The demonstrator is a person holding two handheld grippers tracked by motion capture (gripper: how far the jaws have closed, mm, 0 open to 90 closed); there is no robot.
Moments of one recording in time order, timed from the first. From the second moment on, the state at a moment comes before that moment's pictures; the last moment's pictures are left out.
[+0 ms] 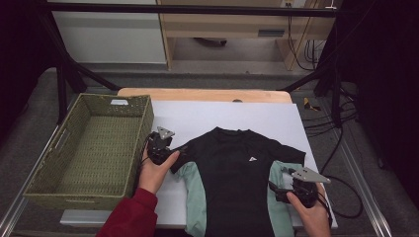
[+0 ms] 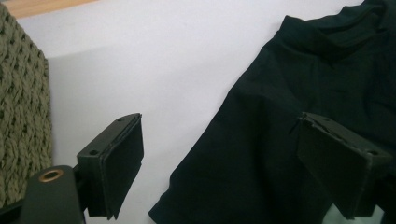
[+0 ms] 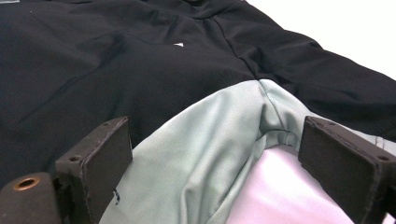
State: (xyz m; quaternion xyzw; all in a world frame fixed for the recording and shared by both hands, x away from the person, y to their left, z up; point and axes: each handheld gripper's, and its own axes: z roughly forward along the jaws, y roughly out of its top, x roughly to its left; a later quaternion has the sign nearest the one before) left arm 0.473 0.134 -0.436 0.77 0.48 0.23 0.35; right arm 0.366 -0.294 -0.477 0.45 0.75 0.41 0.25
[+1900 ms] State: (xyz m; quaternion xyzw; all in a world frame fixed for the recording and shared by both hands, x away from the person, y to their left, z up) left arm 0.452 0.133 -0.444 0.76 0.49 0.18 0.39; right arm 0.368 -0.291 -0.481 0.45 0.77 0.40 0.23
